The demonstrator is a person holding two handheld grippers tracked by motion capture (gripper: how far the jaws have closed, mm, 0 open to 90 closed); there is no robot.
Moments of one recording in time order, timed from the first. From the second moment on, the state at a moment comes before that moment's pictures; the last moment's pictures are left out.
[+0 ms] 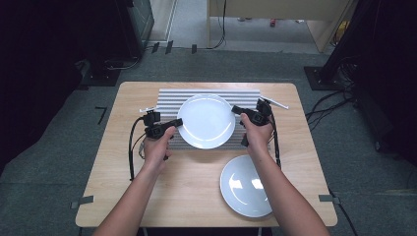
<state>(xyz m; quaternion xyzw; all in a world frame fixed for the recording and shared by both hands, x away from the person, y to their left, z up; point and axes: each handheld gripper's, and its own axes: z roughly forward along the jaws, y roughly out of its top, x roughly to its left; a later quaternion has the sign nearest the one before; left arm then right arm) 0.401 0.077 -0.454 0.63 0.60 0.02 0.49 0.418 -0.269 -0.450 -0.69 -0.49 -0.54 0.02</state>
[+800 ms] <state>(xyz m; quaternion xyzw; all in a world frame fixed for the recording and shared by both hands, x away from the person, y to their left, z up) 0.484 0.061 -0.478 0.65 0.62 0.01 0.43 0.465 -0.266 -0.511 -0.75 -0.45 -0.48 0.01</state>
